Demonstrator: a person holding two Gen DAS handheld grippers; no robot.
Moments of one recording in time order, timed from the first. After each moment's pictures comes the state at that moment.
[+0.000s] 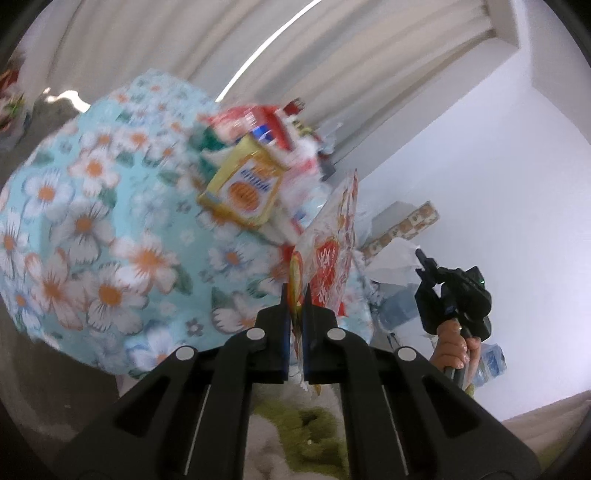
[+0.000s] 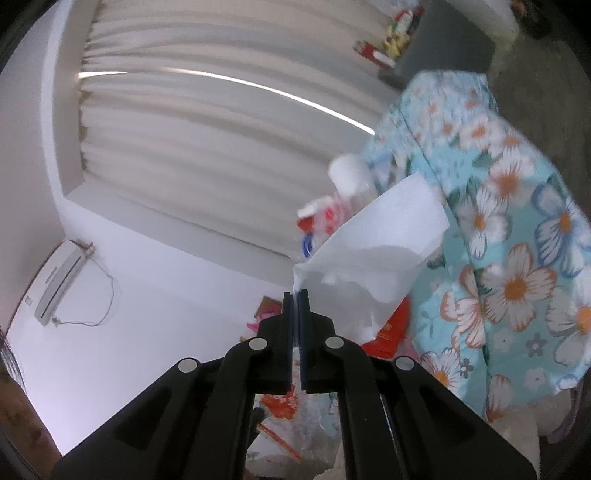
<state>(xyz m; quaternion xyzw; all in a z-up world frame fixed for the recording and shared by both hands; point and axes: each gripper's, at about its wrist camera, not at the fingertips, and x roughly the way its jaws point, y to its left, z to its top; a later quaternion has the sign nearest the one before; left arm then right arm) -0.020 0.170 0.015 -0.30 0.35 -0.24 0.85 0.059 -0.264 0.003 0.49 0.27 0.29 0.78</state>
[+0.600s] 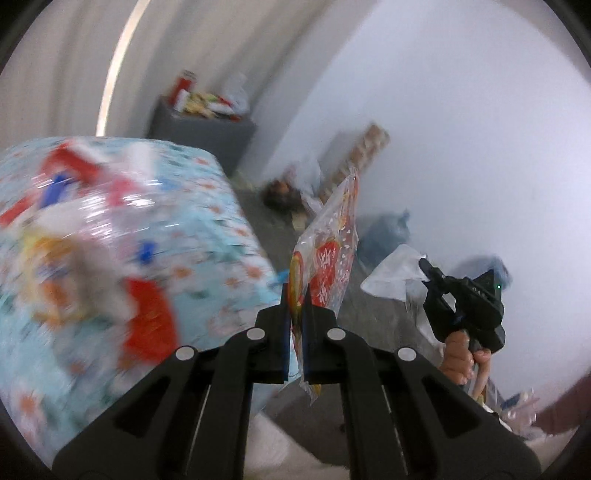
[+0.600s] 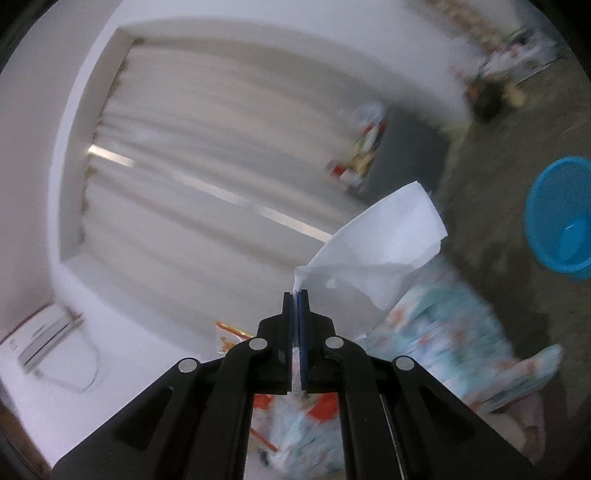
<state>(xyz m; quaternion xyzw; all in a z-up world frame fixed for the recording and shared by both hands) 0.092 -0.057 0.093 -0.12 0.40 -0.38 0.83 -0.044 -0.432 0.014 0.54 0.13 0.10 0.83</state>
